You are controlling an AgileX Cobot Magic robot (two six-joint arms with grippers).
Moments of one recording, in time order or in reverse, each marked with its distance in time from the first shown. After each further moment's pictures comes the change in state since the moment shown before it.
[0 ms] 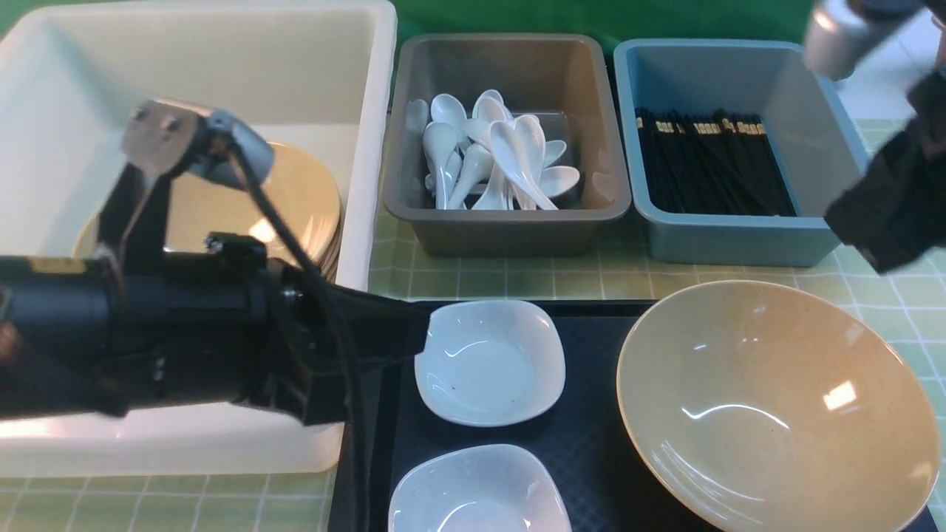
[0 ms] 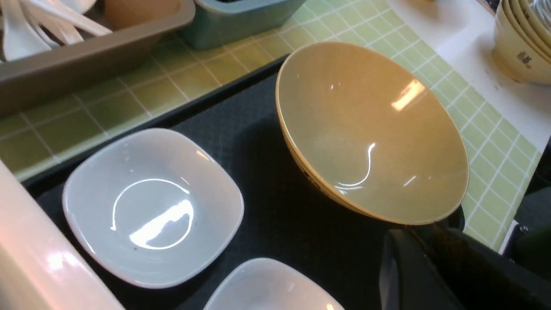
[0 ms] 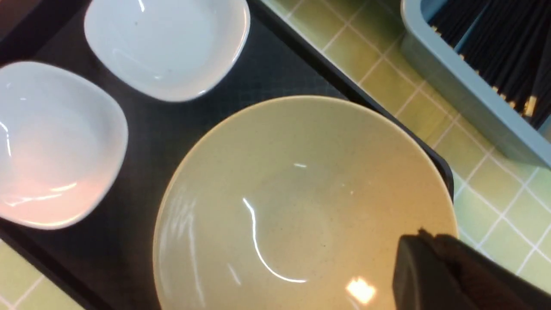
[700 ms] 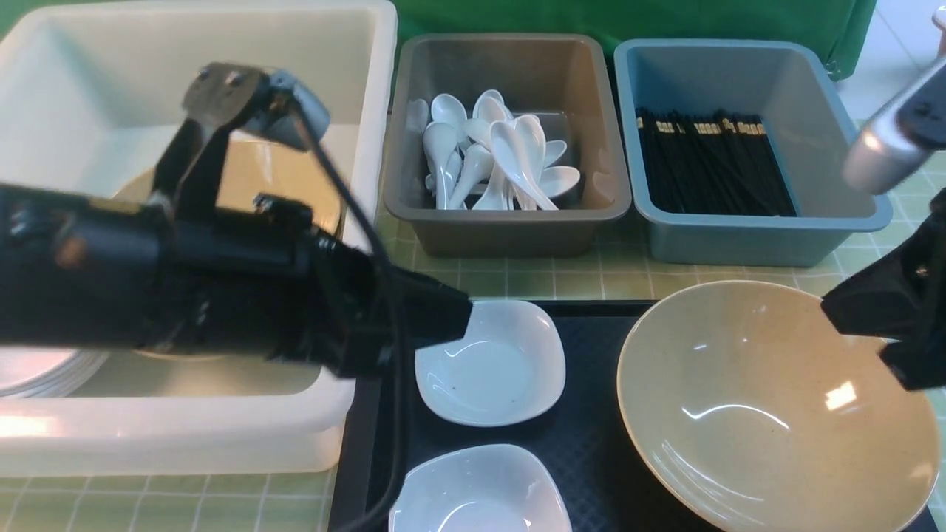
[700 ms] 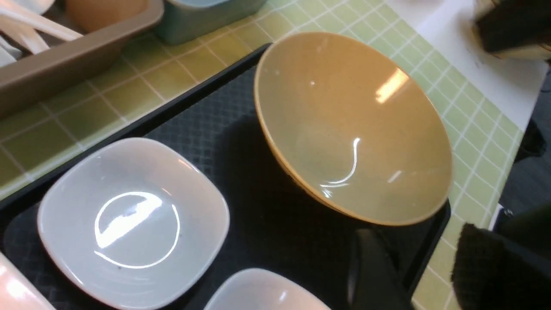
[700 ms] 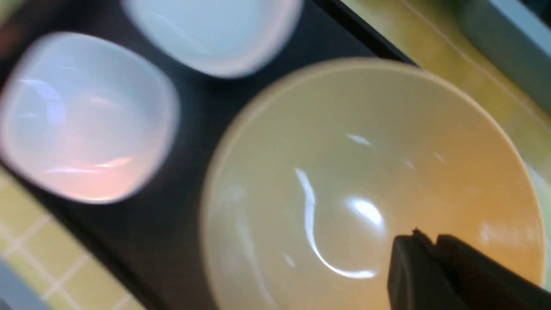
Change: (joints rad) right arm -0.050 -0.146 0.221 0.182 -0.110 -0.156; left arm 0.000 0.118 -0.109 0.002 0.064 0.021
